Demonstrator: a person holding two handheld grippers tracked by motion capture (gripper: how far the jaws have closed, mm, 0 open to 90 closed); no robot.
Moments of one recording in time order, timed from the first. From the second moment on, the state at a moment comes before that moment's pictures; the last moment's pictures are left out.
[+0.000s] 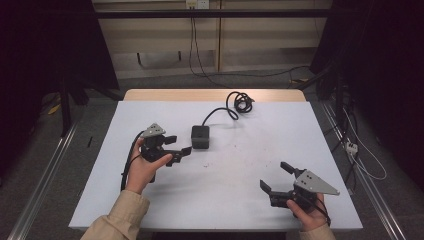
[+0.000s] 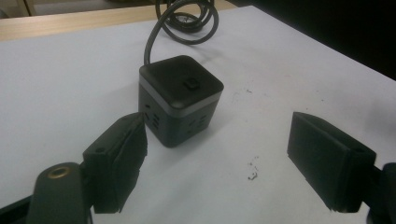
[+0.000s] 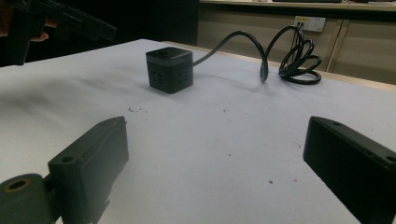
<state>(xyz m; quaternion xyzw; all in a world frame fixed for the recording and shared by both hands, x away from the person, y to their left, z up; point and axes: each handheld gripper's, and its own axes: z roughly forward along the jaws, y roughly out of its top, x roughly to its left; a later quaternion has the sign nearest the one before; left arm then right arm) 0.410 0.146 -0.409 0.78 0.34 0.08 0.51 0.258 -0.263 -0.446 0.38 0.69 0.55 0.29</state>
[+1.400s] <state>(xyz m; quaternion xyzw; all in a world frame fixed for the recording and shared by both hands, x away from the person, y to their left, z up) 0.361 0.213 -0.428 0.78 0.34 0.10 0.51 0.257 -0.264 -0.445 0.38 0.69 0.54 0.29</state>
